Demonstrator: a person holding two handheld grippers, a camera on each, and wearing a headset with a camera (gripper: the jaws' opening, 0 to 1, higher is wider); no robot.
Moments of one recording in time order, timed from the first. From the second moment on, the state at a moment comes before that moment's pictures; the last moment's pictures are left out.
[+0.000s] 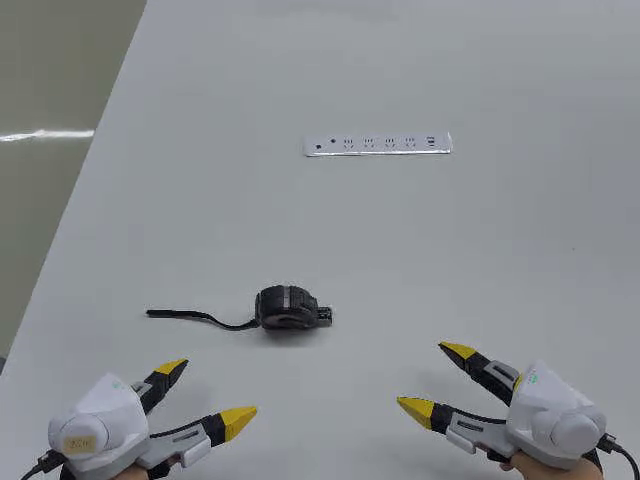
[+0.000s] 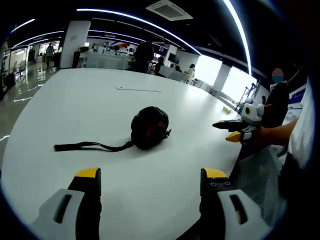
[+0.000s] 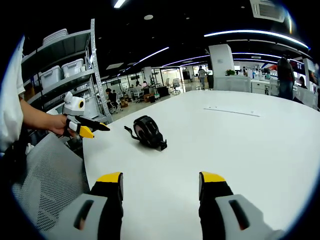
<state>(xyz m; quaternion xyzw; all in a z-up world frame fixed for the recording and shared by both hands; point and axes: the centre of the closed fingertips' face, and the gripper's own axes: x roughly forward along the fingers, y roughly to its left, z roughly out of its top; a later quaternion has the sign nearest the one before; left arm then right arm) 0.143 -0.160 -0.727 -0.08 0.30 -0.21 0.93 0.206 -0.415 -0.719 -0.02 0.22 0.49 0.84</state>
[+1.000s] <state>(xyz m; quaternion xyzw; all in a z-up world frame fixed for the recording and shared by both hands) 0.113 -0.133 -0.718 -0.09 0.29 -0.18 0.94 0.192 -0.443 -0.711 -0.02 0.21 0.47 0.86</state>
